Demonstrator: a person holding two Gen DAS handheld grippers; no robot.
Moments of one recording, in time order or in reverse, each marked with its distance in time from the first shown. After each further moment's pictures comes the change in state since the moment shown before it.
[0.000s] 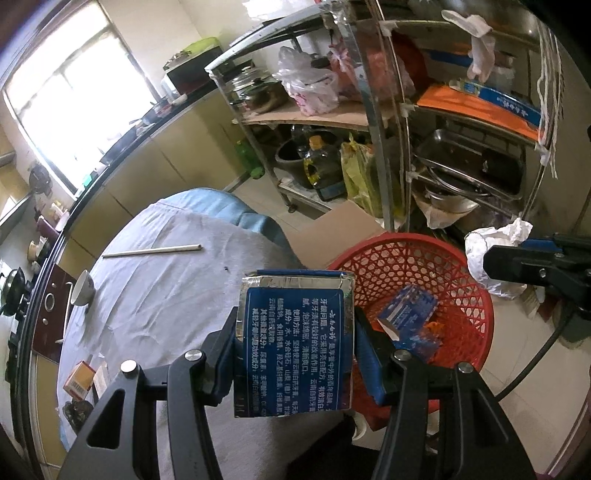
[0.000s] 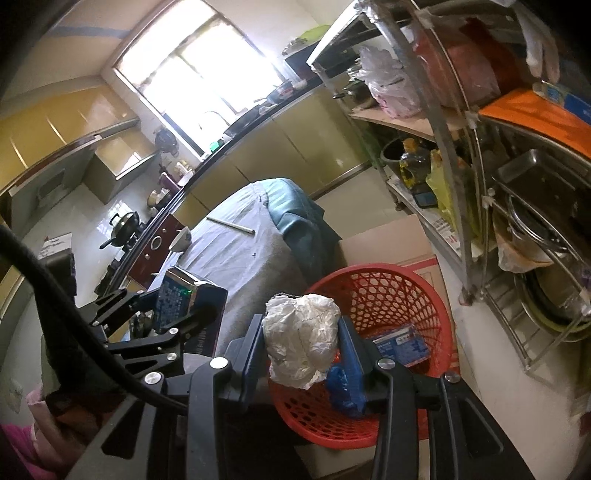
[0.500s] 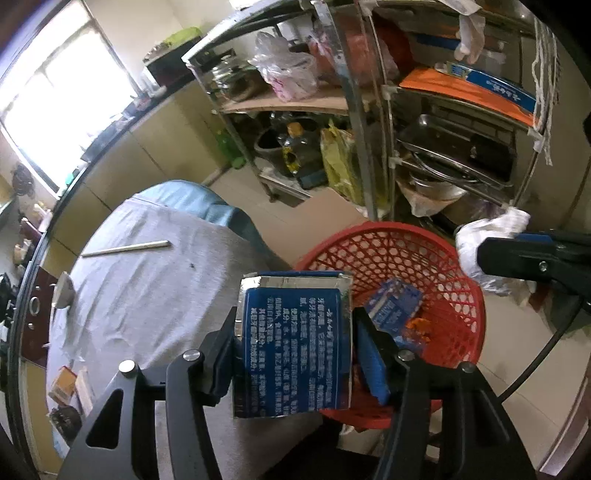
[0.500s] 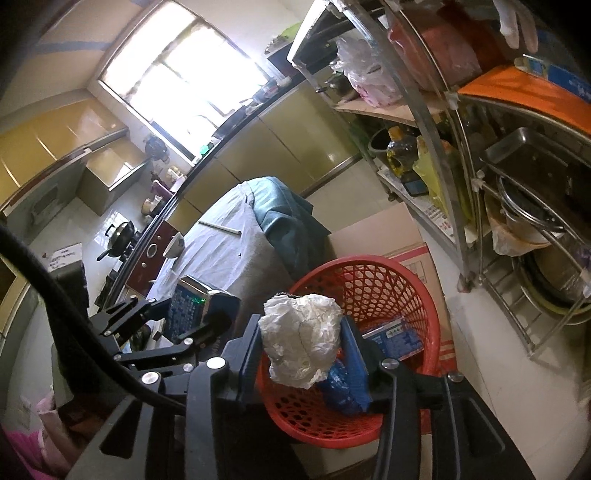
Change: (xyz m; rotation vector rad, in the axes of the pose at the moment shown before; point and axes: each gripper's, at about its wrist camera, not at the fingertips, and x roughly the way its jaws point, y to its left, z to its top) left arm 0.022 -0.017 0.004 0.025 0.047 -0.068; right arm 0.008 -0.023 0.002 0.081 0.029 0.013
